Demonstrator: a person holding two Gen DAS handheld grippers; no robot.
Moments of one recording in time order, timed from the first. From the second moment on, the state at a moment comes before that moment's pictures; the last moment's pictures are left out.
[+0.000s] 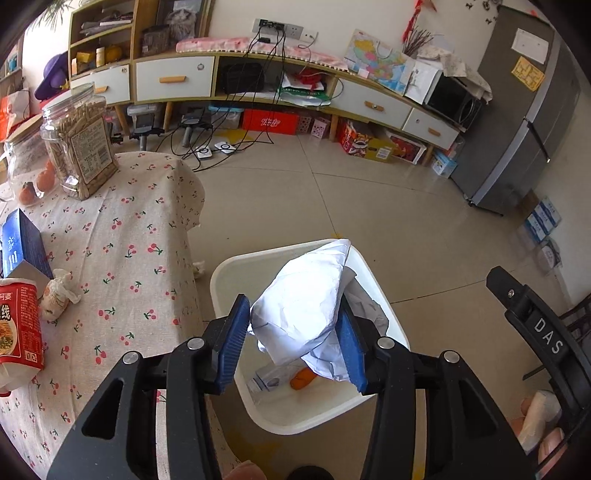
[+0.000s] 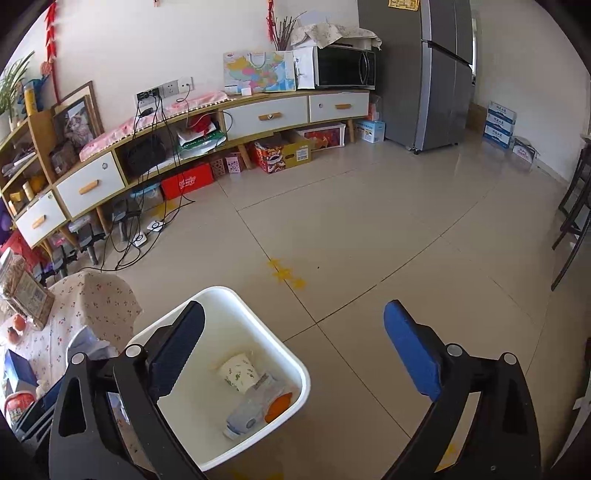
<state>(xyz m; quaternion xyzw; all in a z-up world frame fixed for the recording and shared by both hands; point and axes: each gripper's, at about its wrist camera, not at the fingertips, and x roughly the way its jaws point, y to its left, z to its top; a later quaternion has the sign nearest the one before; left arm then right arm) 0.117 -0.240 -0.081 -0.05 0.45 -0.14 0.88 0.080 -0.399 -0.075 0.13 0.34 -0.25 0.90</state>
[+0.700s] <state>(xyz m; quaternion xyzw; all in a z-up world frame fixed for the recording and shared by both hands) 0.092 -0.185 -0.046 -0.02 0.39 -0.05 0.92 0.071 -0.343 -0.062 0.11 0.32 -0.21 0.92</state>
